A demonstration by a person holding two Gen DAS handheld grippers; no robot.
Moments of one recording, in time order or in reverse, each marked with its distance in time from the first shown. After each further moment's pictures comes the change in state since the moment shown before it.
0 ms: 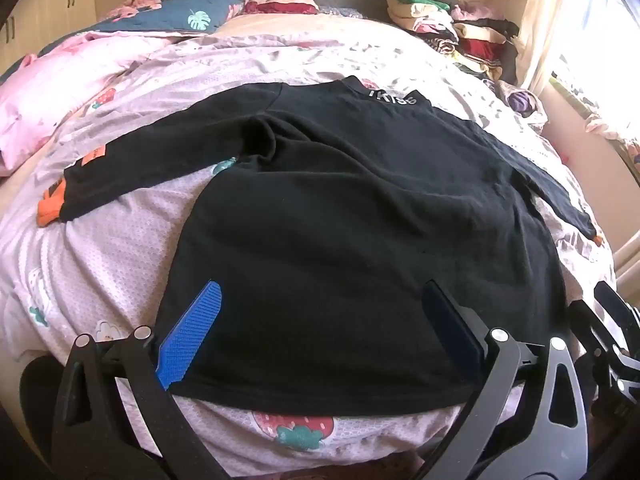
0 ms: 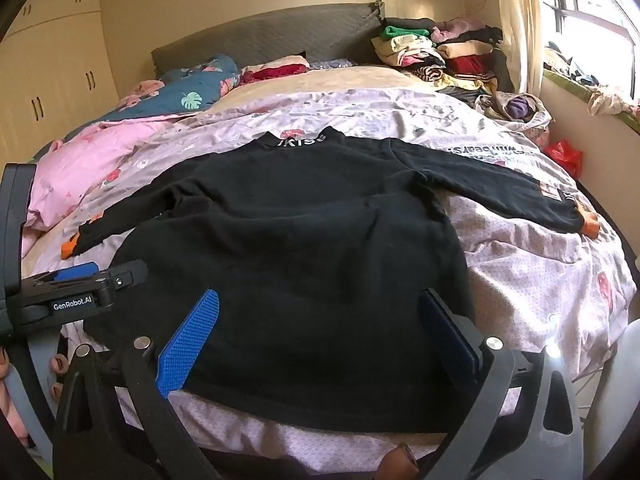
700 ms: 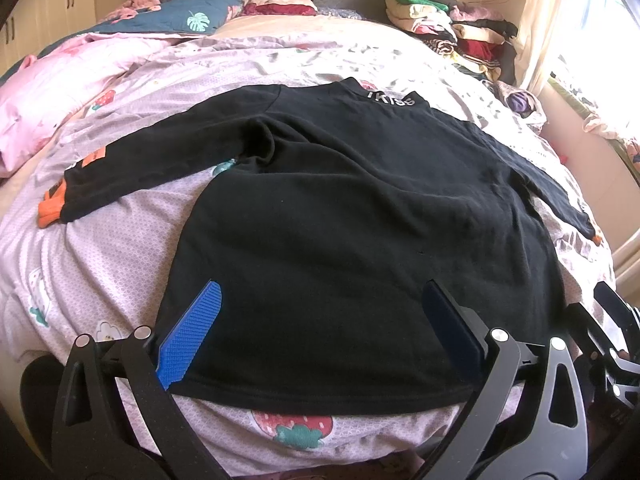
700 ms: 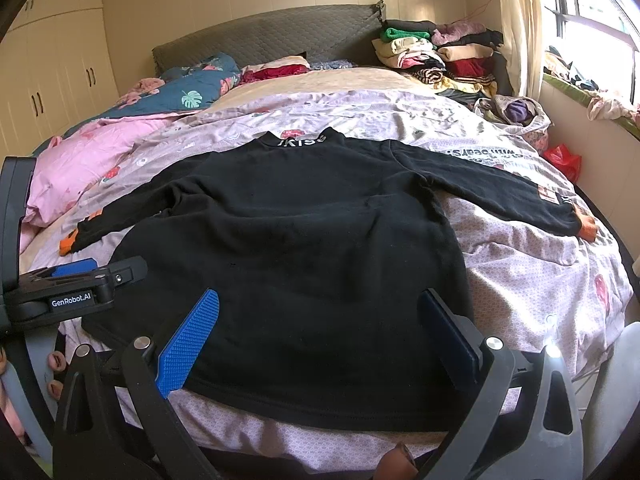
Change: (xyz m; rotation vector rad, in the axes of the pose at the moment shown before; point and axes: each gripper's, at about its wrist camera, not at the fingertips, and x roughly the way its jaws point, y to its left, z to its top) left arm -0.002 -0.001 -0.001 0.000 -0.005 -0.005; right arm -0.001 0.005 0.000 -0.015 0.003 -0.013
